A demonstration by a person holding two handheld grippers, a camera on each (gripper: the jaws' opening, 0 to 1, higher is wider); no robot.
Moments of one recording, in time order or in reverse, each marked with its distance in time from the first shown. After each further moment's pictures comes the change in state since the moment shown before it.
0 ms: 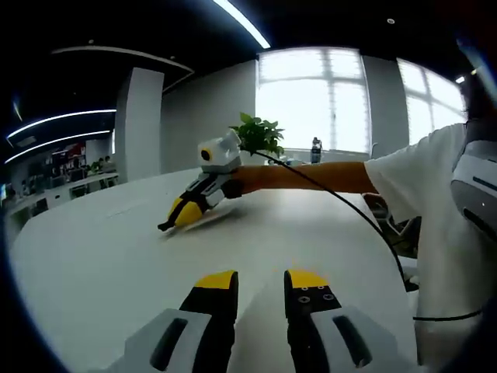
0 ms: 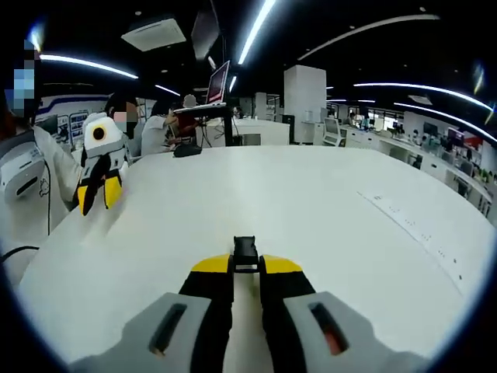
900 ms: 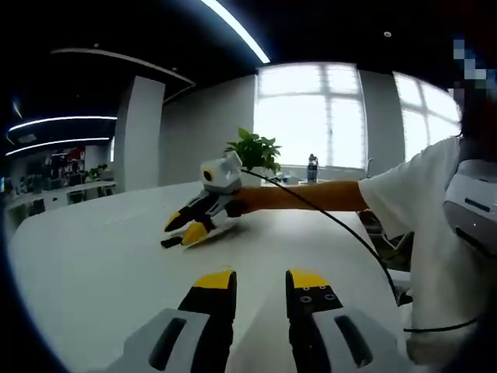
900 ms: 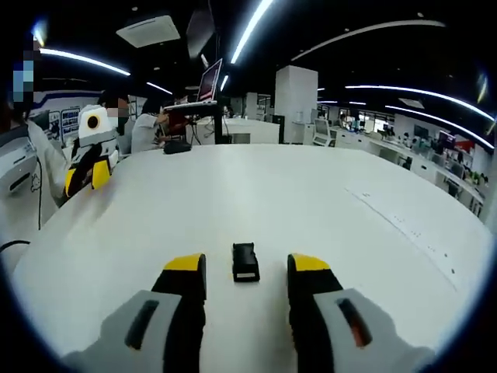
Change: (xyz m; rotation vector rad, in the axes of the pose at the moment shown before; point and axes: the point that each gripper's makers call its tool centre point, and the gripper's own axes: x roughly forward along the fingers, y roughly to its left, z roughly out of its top) left arm -0.010 -0.002 0.020 -0.035 -0.120 -0.029; right arm -0.011 0.000 0.001 -0.014 -0.018 -0.064
